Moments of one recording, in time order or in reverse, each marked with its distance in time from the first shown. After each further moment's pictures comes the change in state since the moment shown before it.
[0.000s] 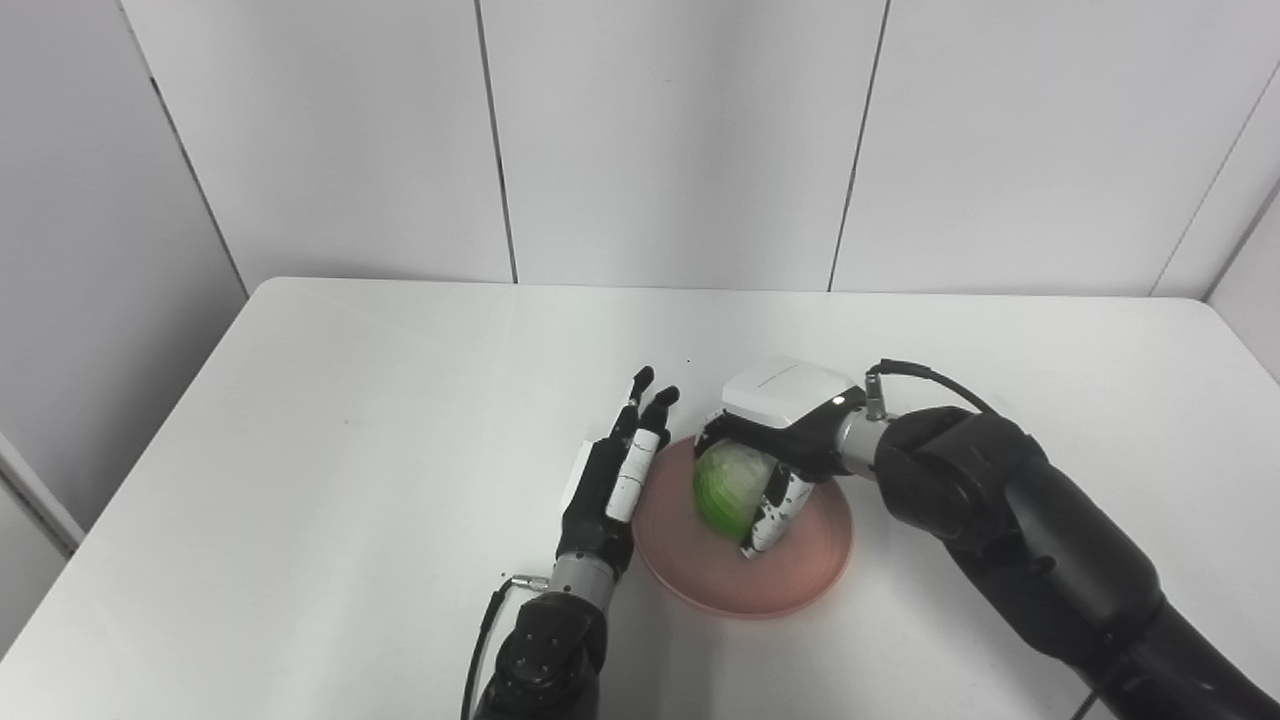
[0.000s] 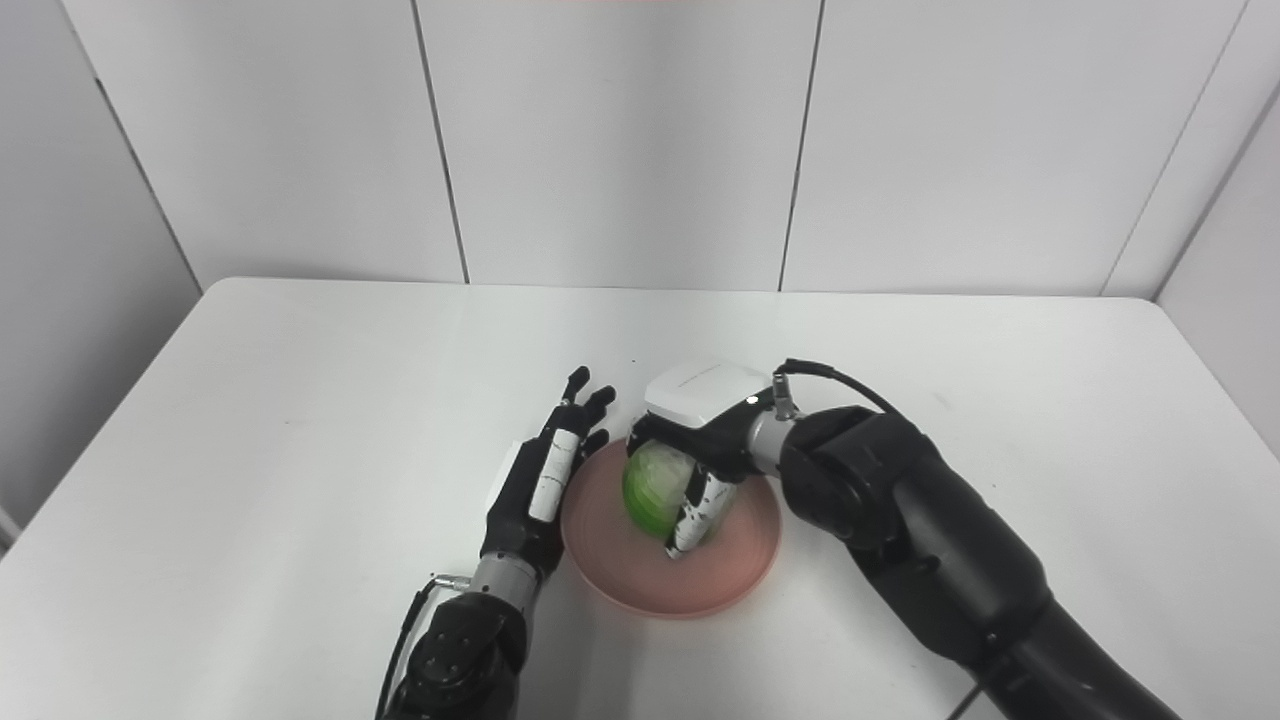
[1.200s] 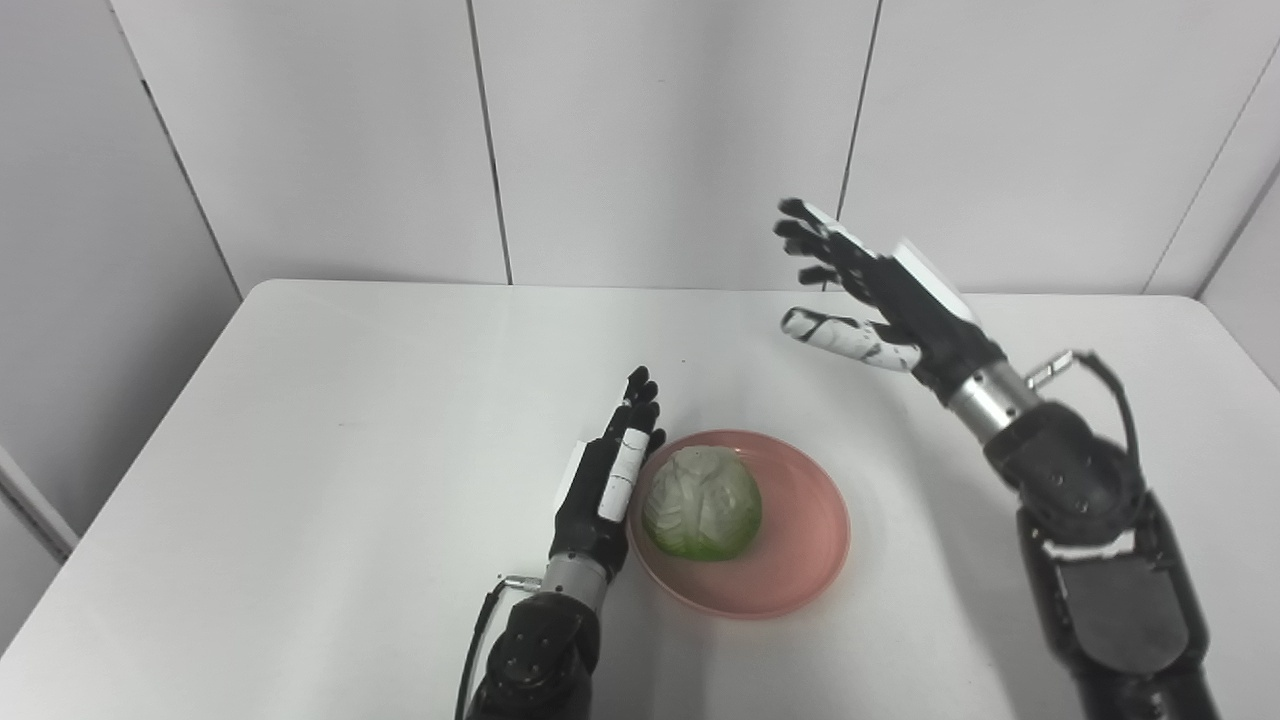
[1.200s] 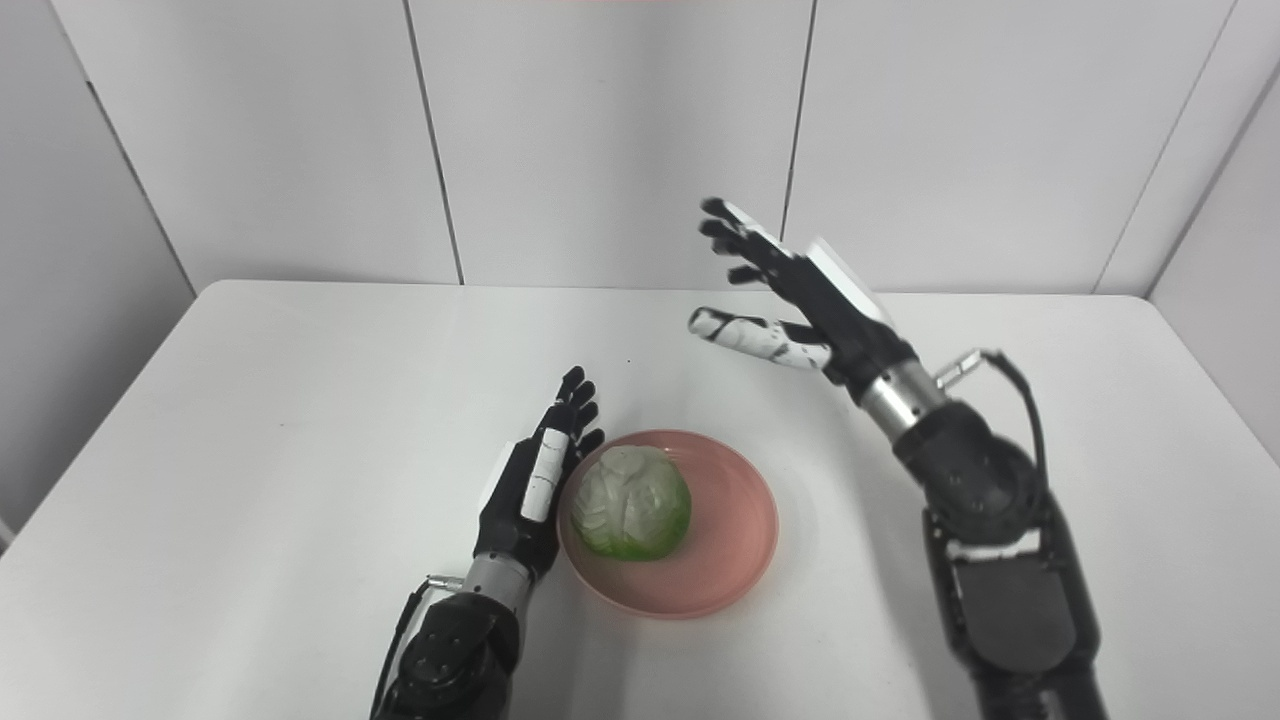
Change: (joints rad) left arm 0.001 0.012 0.015 -0.009 -0.031 0.006 -0.014; right arm 0.188 0.212 -0.603 0.171 0.773 -0.132 -0.484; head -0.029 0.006
